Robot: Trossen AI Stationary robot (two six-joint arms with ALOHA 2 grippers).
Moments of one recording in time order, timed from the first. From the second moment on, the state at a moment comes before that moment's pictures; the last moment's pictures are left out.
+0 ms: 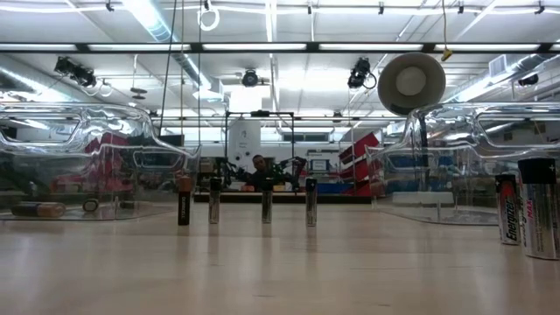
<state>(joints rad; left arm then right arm) -1.04 1.82 1.17 -0.81 -0.46 -1.32 0.53 1.14 0.96 -0.13 0.45 -0.15</state>
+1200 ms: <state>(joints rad) -1.04 1.81 1.42 -1.11 -0.44 -1.31 0.53 1.14 0.96 -0.13 0.45 -0.15</state>
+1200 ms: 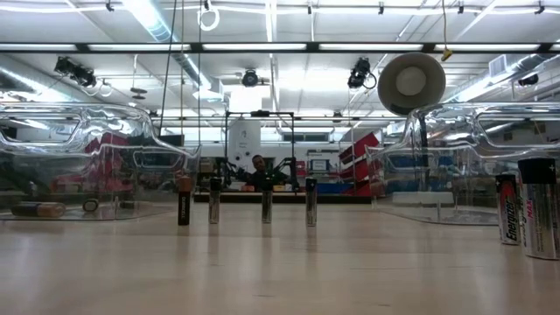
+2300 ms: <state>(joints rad) -0.38 1.26 1.19 -1.45 -0.62 -0.97 0.53 1.14 0.96 -0.14 0.45 -0.15</state>
